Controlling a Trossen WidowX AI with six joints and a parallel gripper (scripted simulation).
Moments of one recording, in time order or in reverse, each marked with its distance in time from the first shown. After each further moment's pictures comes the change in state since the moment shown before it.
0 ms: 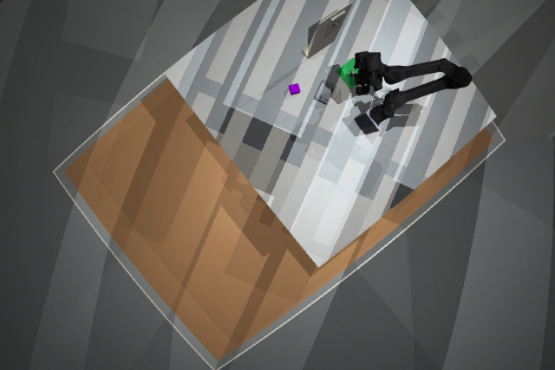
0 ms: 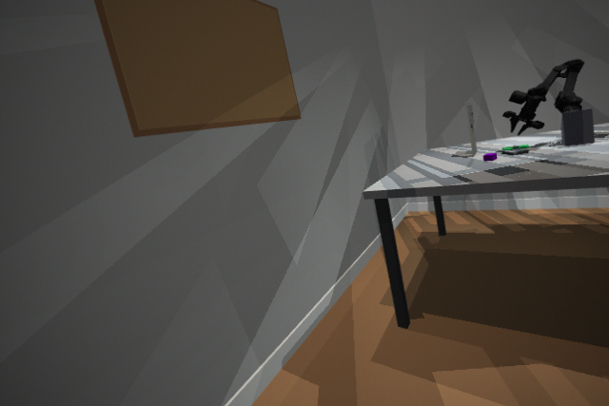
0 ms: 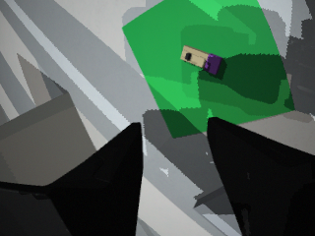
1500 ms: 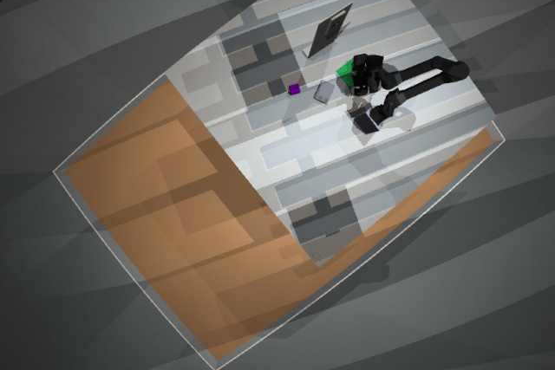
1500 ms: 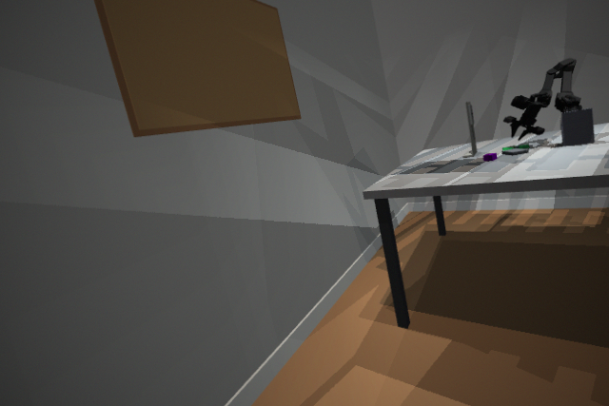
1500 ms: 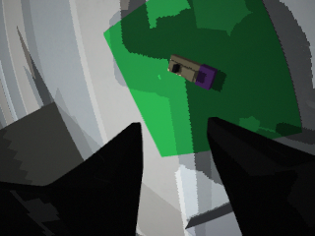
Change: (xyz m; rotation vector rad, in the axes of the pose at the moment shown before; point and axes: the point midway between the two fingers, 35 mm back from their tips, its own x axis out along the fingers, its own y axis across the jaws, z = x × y) arm 0.027 -0.014 0.004 0.001 0.002 0.011
